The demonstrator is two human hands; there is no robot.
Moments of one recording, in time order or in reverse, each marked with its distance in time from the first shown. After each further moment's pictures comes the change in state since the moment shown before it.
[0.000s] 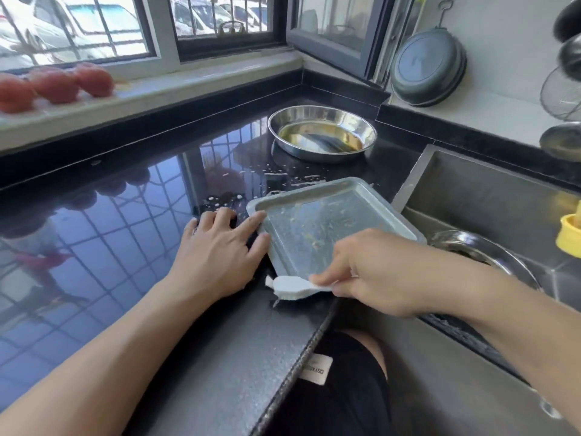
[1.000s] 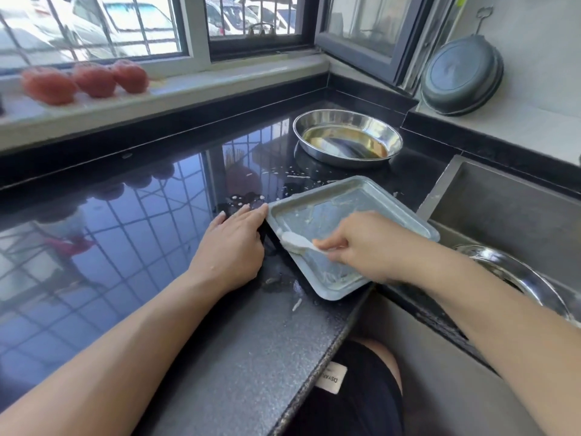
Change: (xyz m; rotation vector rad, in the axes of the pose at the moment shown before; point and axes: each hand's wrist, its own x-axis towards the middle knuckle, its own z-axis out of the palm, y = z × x) left_hand 0.011 -0.016 0.002 -0.230 0.031 -0.001; right_hand 0.059 -0.001 -0.001 0.013 0.078 0.096
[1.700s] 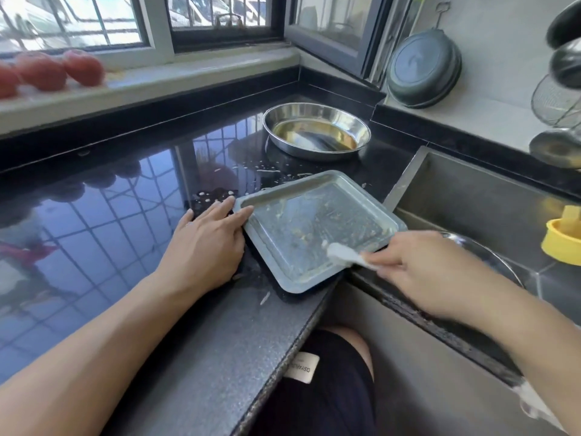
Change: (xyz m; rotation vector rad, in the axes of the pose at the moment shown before) left_hand 0.000 0.004 0.012 0.191 0.041 0.104; right_hand -0.091 0.054 -0.005 -0.199 0.096 0.162
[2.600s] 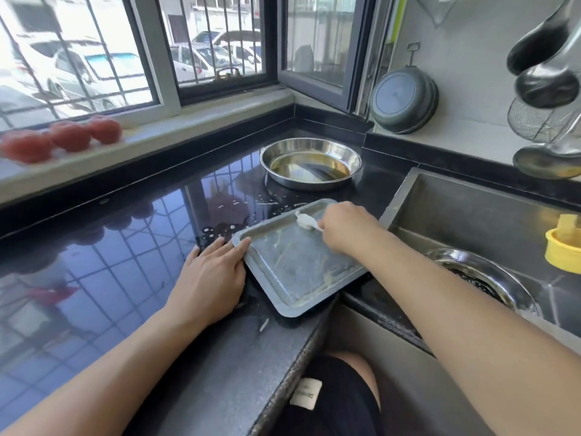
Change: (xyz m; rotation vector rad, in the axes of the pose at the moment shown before) left_hand -0.002 0.002 0.002 -0.029 -0.012 -0.035; right_hand 0.116 -0.035 -0.013 0.012 0.113 0.193
